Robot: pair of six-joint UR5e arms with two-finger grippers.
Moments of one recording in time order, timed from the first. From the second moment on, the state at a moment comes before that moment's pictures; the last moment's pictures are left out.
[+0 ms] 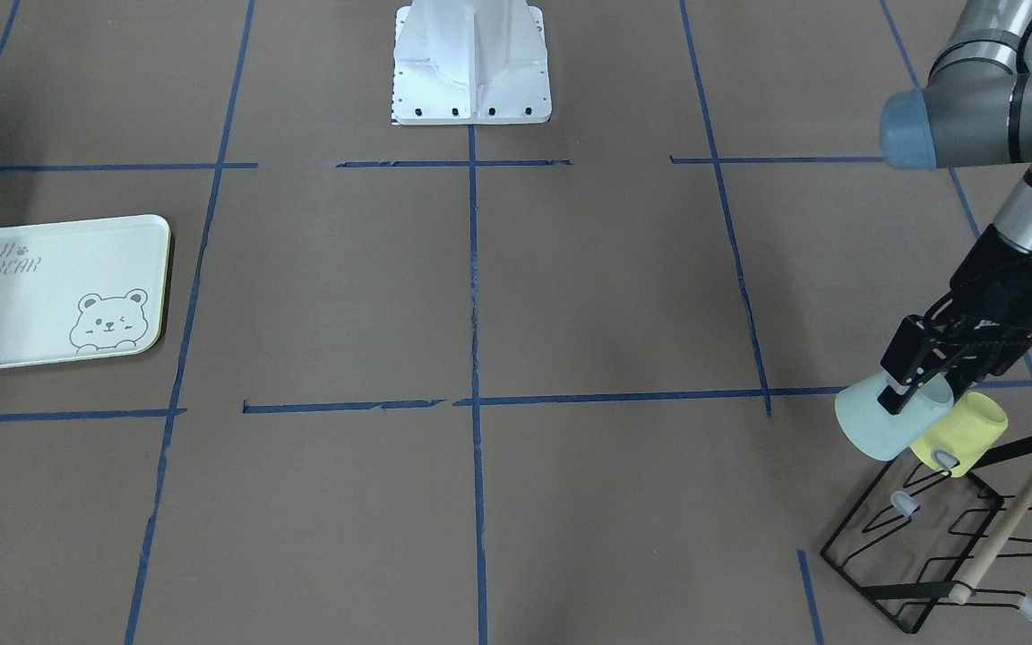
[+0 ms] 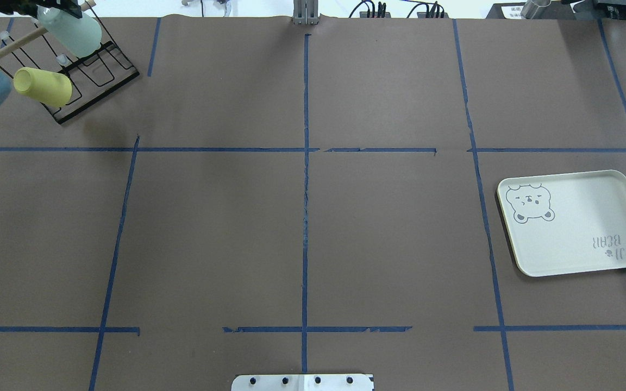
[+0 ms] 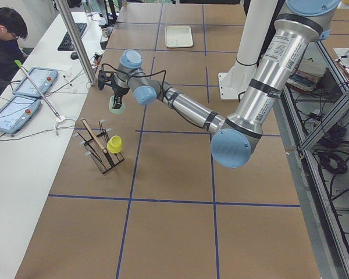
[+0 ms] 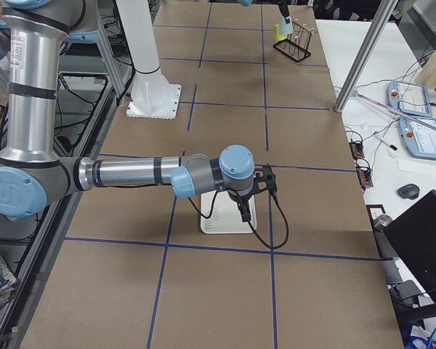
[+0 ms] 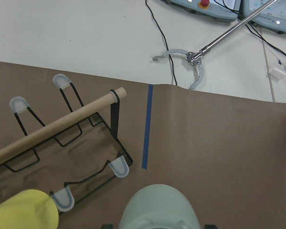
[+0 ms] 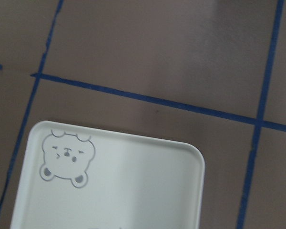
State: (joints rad) left arm -1.12 -1.96 -1.63 -2.13 -2.06 -1.14; right arm 1.46 -1.71 1.79 -1.23 2.51 0.18
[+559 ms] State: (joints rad) left arm -0.96 -1.86 -1.62 -2.64 -2.06 -1.66; right arm 1.12 -1.62 1.78 -0.55 2.35 1.06
